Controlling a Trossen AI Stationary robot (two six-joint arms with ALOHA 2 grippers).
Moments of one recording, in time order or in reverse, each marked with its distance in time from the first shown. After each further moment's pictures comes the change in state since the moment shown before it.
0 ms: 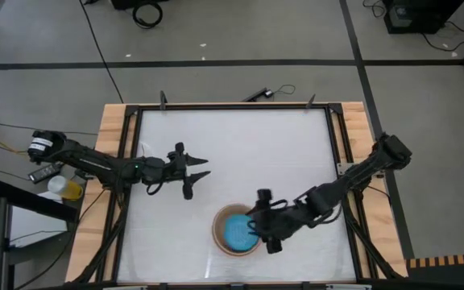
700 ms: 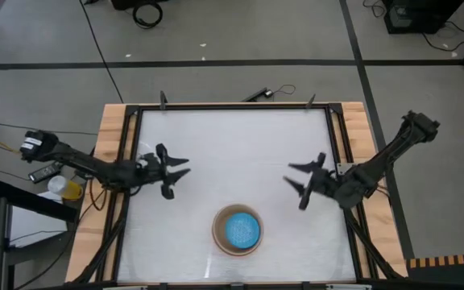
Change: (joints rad) left arm -0.076 -0.265 -0.328 0.337 -0.073 0.056; right arm 0.130 -0.676 -0.698 0.421 0.746 0.065
